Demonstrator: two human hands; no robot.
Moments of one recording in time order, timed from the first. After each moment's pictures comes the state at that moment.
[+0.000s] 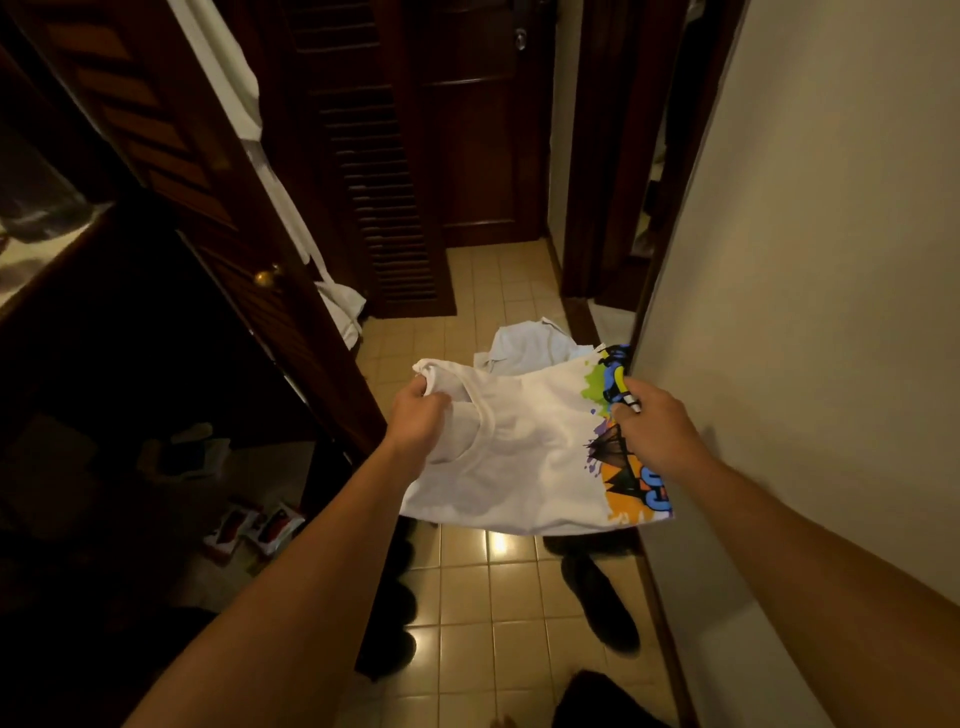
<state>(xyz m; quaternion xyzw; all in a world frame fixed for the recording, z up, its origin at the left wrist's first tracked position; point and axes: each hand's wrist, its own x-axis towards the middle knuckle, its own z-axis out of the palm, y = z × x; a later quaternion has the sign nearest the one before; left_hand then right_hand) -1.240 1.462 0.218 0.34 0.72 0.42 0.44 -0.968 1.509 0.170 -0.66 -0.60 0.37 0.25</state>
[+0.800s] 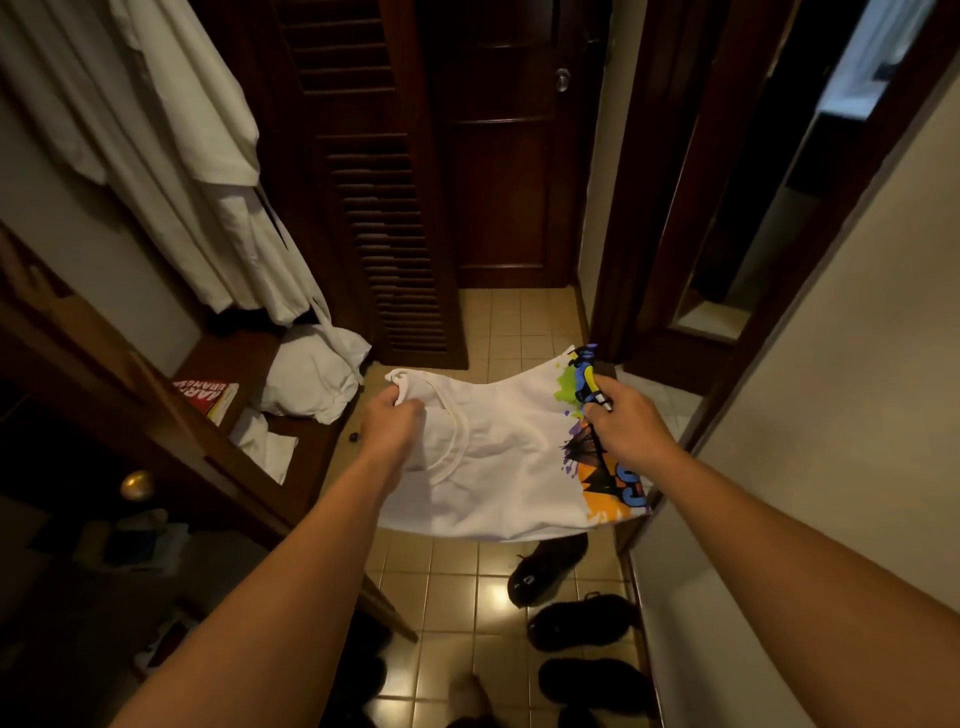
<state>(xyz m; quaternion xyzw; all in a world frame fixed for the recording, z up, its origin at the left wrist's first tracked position) -1.286 1.759 0.230 0.25 0.75 0.48 0.38 -1.027 1.849 0.185 -0.59 -0.68 0.37 0.23</state>
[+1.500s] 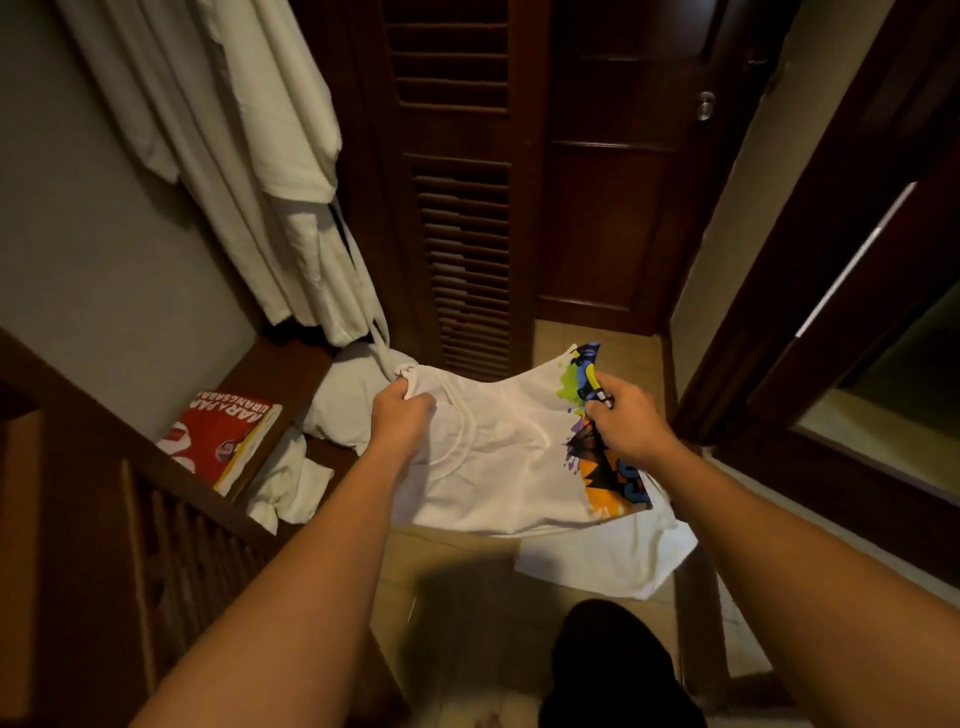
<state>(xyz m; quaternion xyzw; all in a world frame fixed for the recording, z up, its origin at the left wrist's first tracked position) -1.457 1.971 0.223 0.19 0.78 0.51 0.32 -1.220 2.107 0.178 -0.52 -0.73 0.40 0.18</state>
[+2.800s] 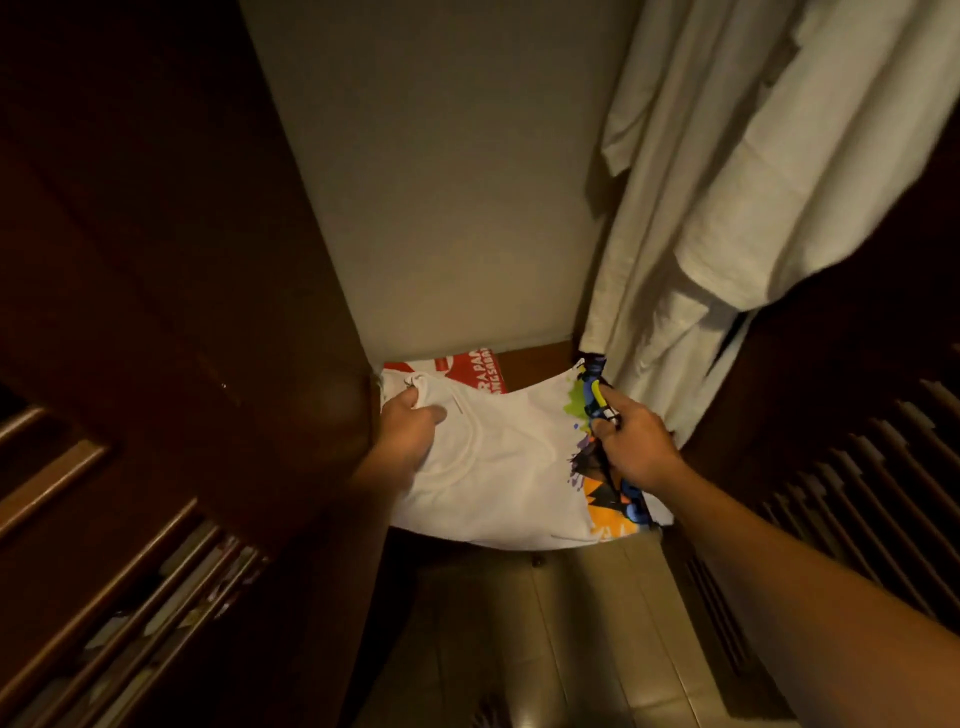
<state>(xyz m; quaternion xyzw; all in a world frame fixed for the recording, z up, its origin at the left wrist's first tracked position) -1.770 2.031 0.183 -0.26 0.75 0.61 0.05 -1.776 2.308 0.139 -0.07 -0.91 0.40 -0.05</state>
